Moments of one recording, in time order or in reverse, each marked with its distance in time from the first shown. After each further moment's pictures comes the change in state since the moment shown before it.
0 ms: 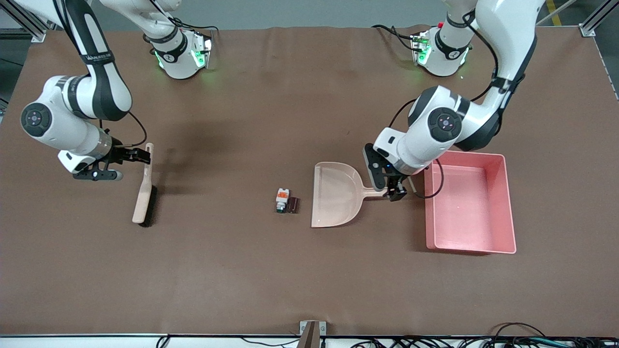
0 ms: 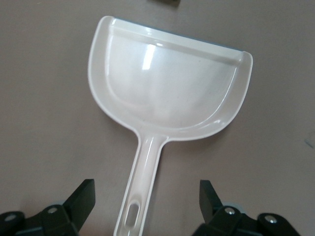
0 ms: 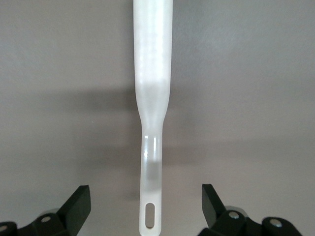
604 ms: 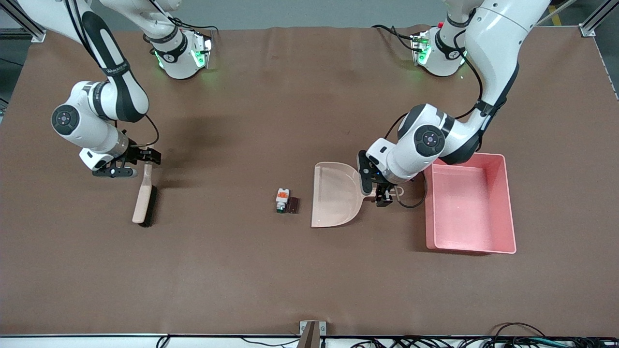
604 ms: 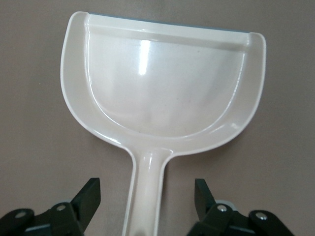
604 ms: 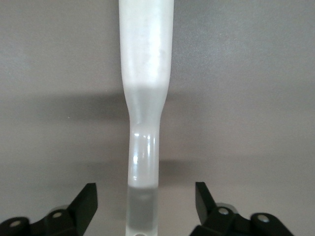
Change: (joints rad) left arm -0.005 0.113 -0.003 0.001 0.066 0.117 0.077; right arm -0.001 0.067 -0.004 -0.108 0.000 0.200 -0.012
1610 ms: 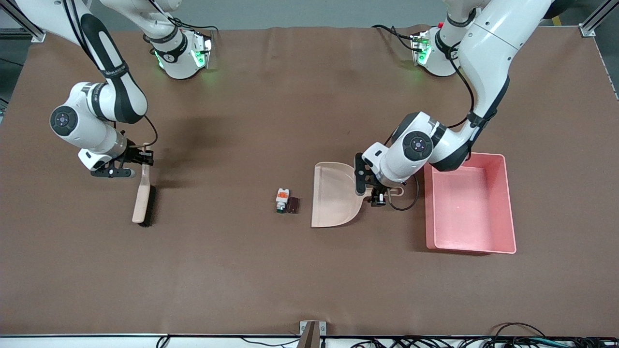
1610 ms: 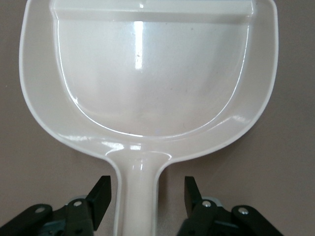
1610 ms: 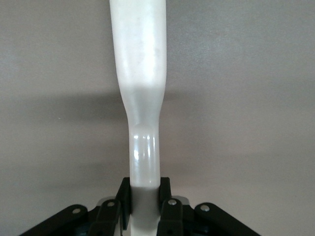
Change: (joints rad) left arm -0.008 0.068 -0.003 0.007 0.110 0.030 0.000; right arm -0.017 0.003 -0.003 0.000 0.000 0.002 -0.001
